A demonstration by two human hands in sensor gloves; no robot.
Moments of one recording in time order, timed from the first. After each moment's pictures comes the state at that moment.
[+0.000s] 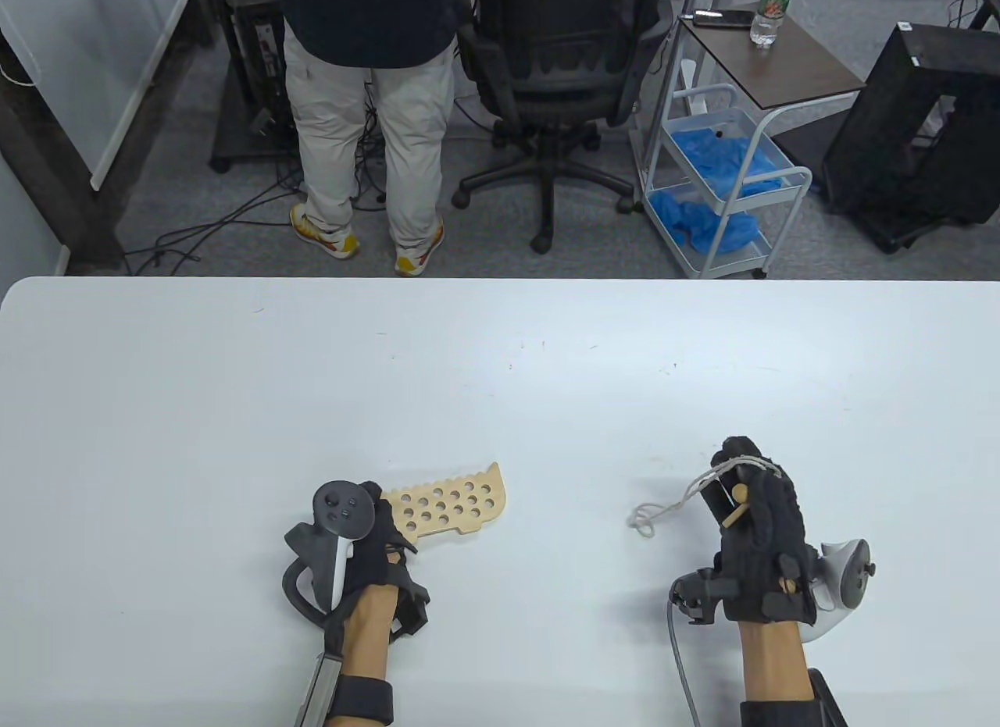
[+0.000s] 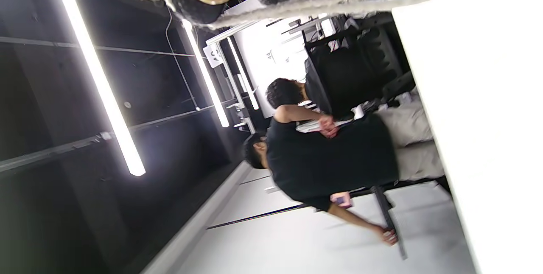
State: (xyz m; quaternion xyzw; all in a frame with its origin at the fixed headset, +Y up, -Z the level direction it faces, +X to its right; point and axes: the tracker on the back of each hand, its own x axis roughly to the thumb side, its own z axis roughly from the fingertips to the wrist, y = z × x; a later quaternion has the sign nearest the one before) left_hand -0.207 -0.763 -0.279 -0.04 0.28 0.21 0.94; right_hand 0.269 -0.753 -0.252 -0.04 -0.17 0.53 0.83
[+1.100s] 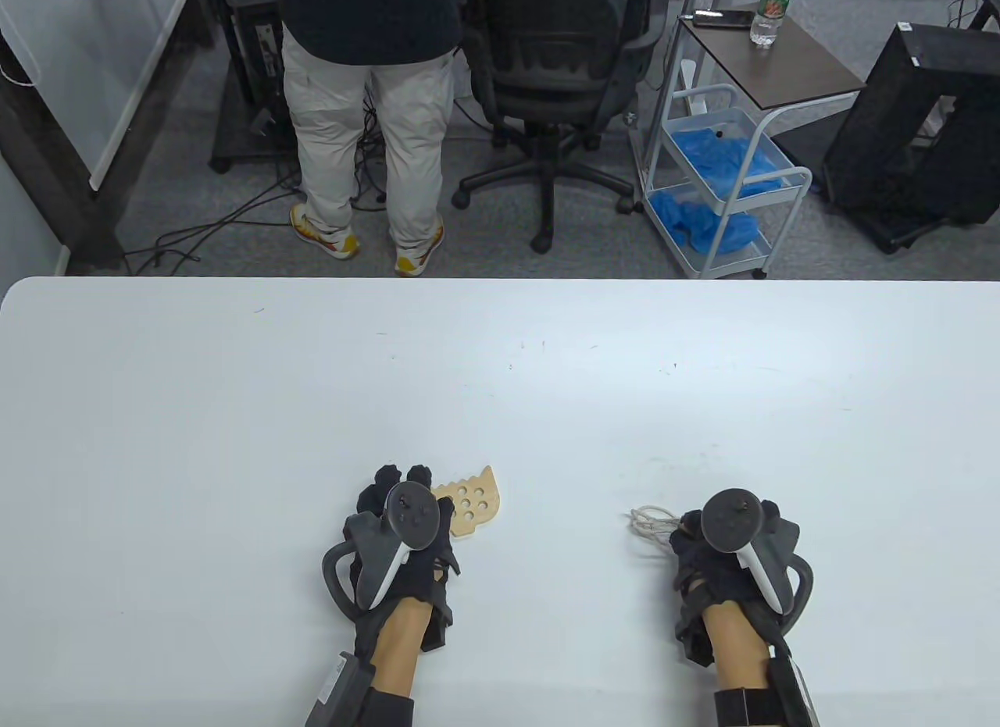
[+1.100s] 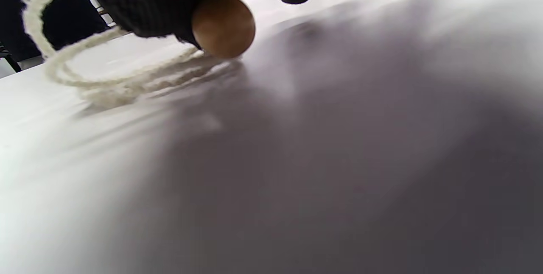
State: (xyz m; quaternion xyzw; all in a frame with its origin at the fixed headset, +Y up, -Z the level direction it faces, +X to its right) left_hand -0.149 -0.741 -0.276 -0.03 0.12 0.15 0.98; right_hand 0.239 -0.781 -0.267 -0.20 0.07 0.96 0.20
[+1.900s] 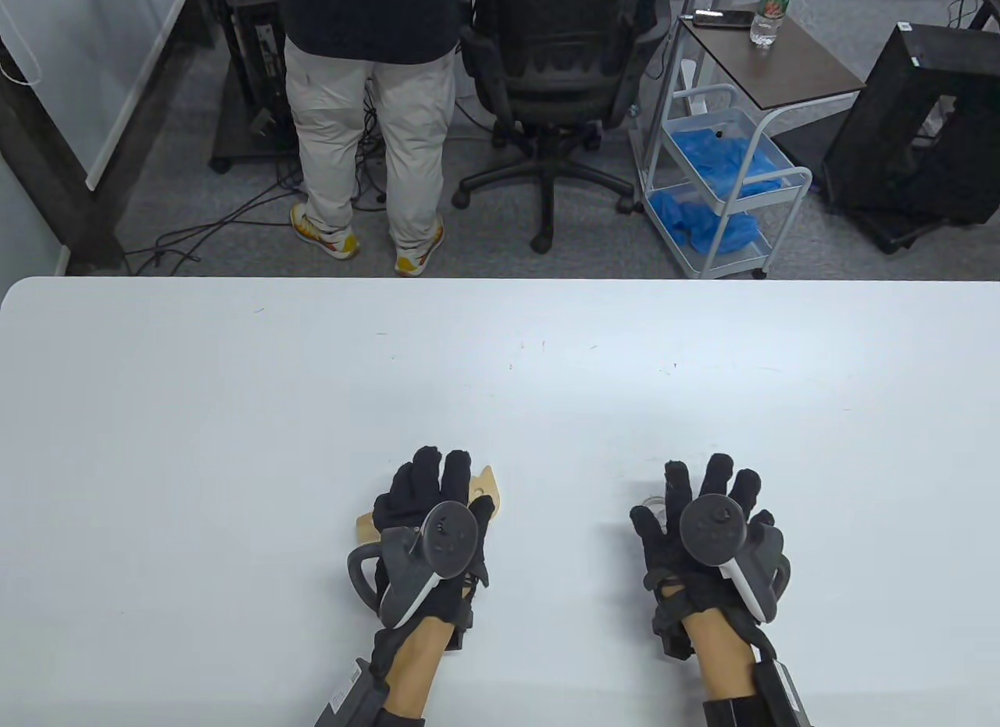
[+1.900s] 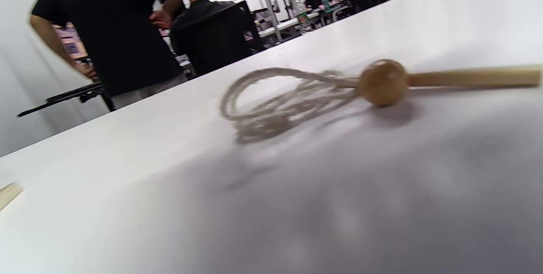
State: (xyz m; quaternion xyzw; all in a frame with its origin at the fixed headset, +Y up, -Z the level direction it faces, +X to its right) left_hand -0.106 -0.703 -0.252 0.07 0.01 0.12 0.99; right_hand 0.197 -0.749 -0.260 -0.09 -0.02 0.97 0.22
